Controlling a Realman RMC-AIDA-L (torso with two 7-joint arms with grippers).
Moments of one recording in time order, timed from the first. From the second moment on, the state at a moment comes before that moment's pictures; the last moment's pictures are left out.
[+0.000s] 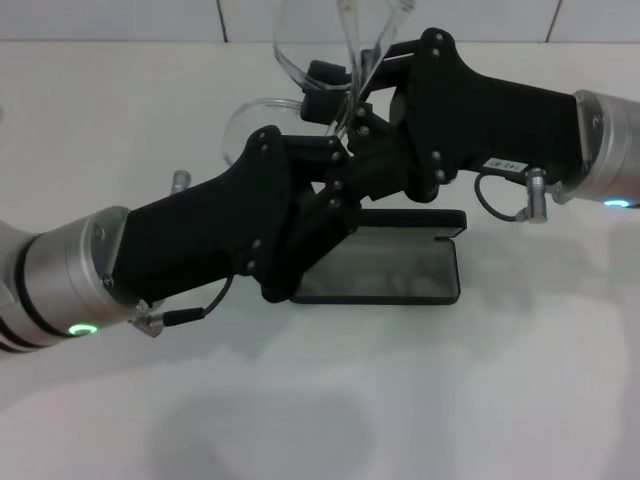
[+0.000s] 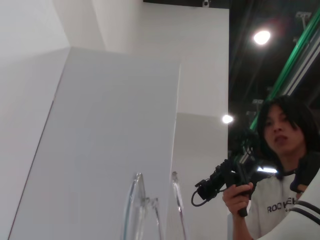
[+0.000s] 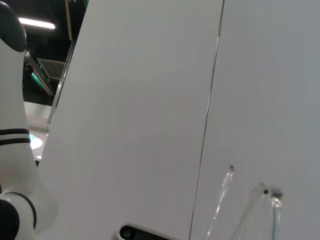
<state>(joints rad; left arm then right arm) -0.47 -2.09 1.49 0.45 0.87 1.90 -1.05 0.75 2.03 -1.49 -0.38 -0.87 -1.72 0.78</state>
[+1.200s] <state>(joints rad) -0.46 -2.08 1.49 0.44 0.91 1.92 -1.03 0.70 2.02 -1.47 -0.39 -0.85 -1.74 0.75</state>
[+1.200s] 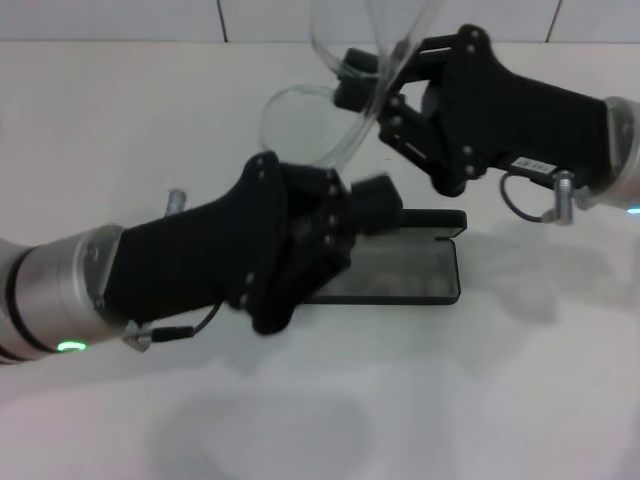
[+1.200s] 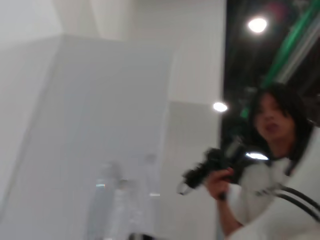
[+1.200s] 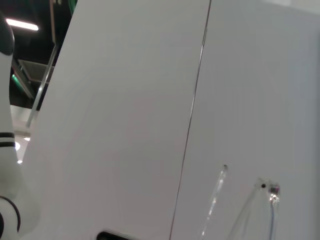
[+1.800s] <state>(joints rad) -0.43 -1.99 1.50 0.73 1.09 2.03 -1.07 0.46 1.96 -1.39 -0.53 -0.87 -1.90 0.87</state>
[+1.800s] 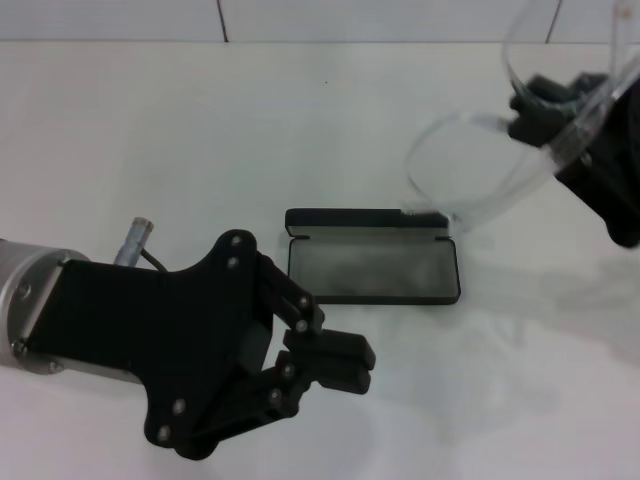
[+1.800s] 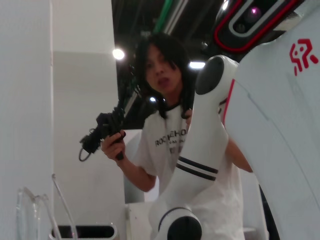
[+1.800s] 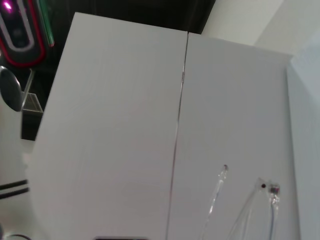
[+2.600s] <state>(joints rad) -0.41 -2.03 1.41 0.70 0.86 2.04 -1.13 0.42 1.96 -1.29 -0.66 -1.38 -1.78 1.04</state>
